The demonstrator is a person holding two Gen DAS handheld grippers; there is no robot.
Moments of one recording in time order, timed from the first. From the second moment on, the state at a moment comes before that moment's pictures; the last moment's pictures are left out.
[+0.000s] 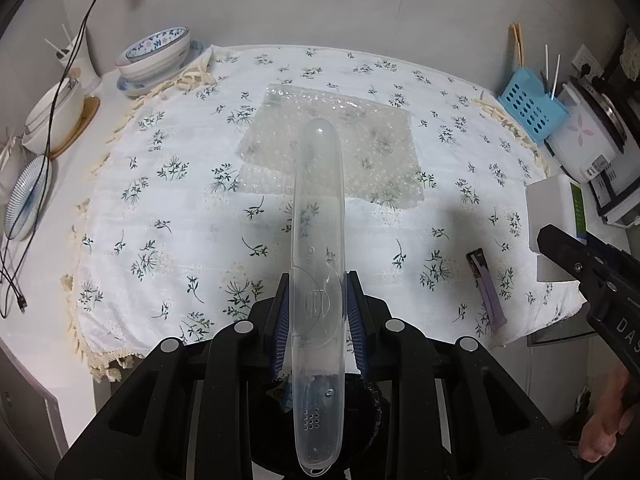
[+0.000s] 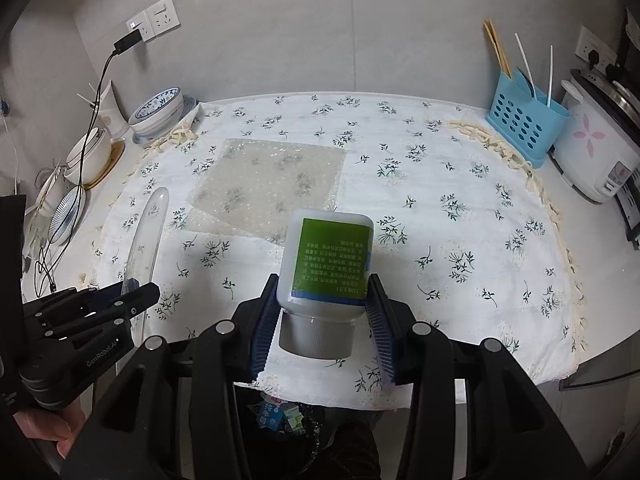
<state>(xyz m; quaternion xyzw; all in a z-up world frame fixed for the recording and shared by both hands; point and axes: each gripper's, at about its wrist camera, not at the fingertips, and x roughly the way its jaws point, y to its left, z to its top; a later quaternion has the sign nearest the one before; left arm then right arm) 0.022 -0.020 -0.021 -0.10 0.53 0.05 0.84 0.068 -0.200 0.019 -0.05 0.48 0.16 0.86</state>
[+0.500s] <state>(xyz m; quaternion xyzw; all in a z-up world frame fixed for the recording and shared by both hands) -0.033 -0.018 -0.018 -0.11 0.52 0.03 0.85 0.013 -0.196 0.014 -0.04 0.48 0.16 0.86</state>
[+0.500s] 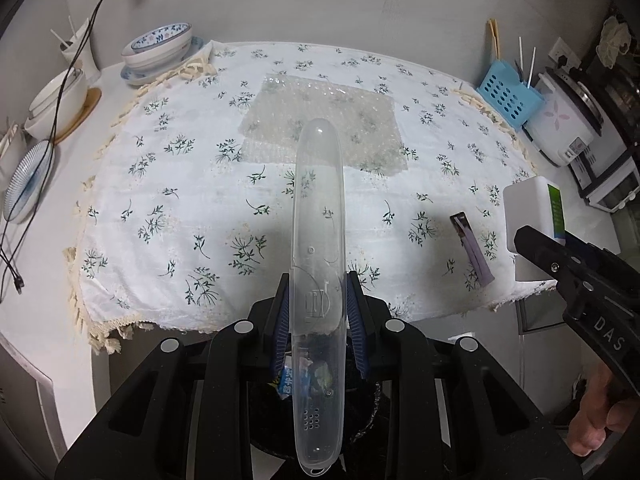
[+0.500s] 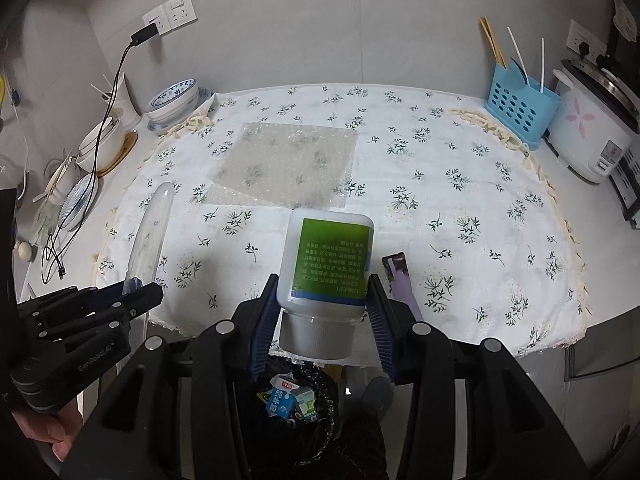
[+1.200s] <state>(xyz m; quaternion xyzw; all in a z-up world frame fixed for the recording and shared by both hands) -0.093 -0.017 -0.037 -0.09 0.52 0.00 0.85 -0.052 -0.197 -0.015 -0.04 0.49 0.18 0.85</state>
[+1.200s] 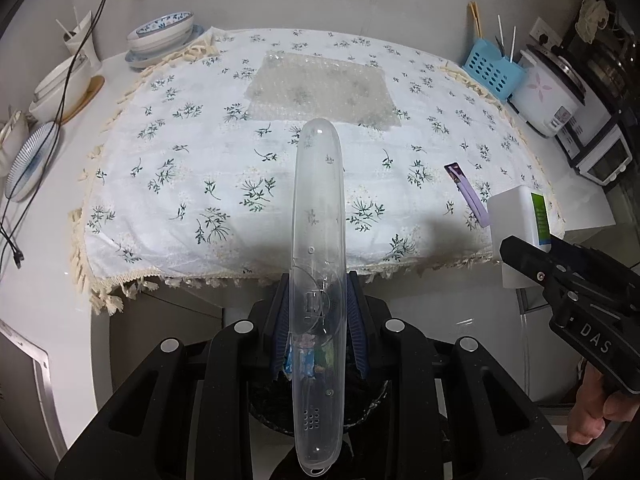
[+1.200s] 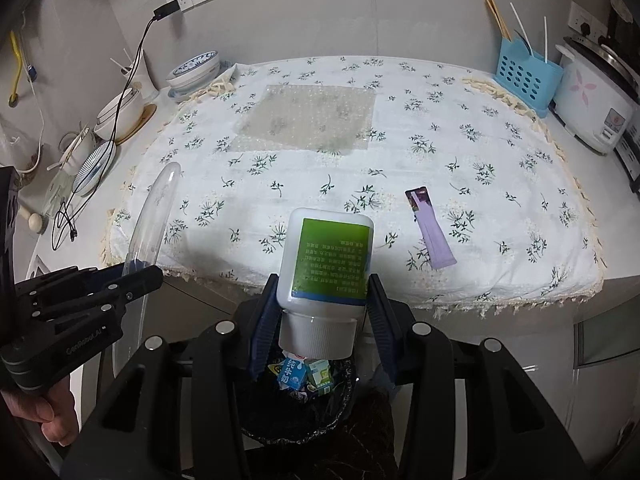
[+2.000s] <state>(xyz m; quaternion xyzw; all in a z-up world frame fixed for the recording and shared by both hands) -0.121 -0.006 -0.136 -0.10 0.57 0.00 0.82 -0.087 -0.184 -0.112 -0.07 0.54 0.20 0.81</state>
